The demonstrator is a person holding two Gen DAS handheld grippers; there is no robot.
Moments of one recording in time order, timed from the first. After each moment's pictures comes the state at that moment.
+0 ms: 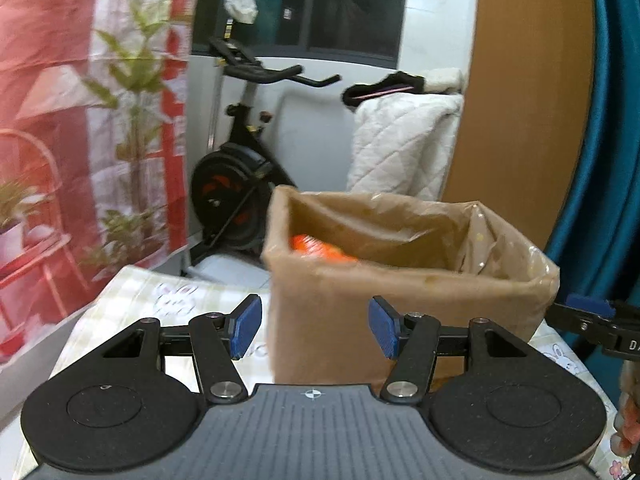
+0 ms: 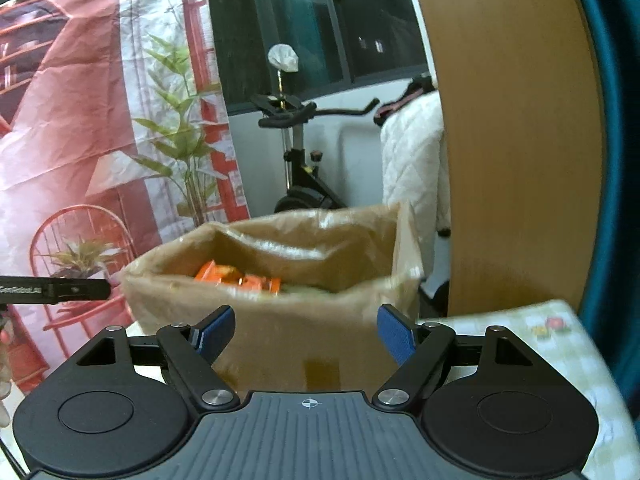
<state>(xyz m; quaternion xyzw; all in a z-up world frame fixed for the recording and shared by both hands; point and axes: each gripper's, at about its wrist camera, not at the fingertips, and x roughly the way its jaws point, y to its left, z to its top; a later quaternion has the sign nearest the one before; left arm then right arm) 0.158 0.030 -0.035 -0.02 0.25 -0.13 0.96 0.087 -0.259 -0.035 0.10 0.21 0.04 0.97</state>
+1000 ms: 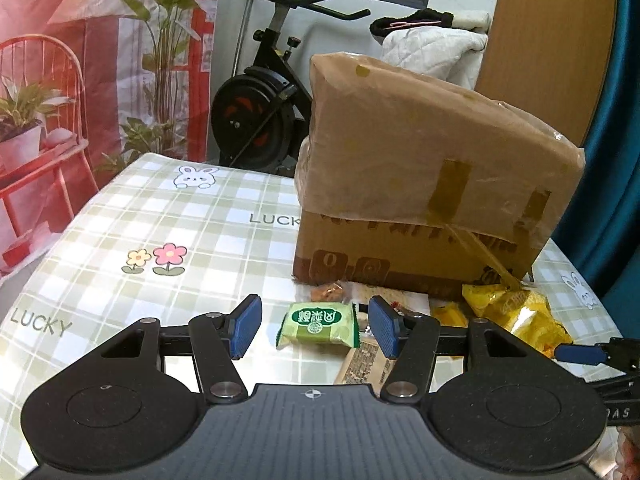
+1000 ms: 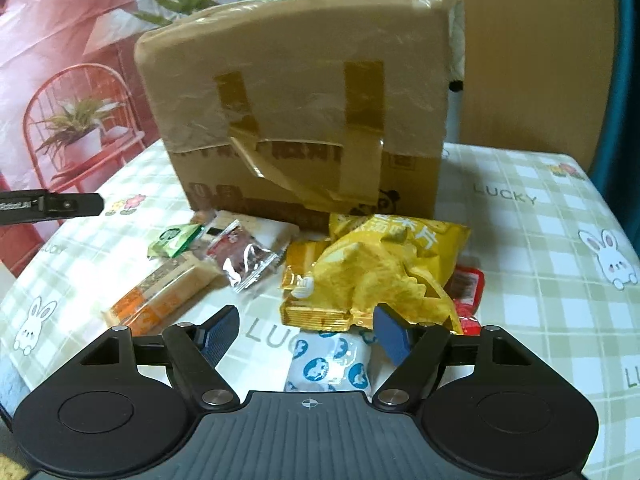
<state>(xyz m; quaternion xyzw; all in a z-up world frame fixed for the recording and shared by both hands) 0.106 0.060 -0.122 -0.04 0.33 -0.11 0.94 0.019 -0.192 -0.142 0.05 0.39 0.05 0.92</state>
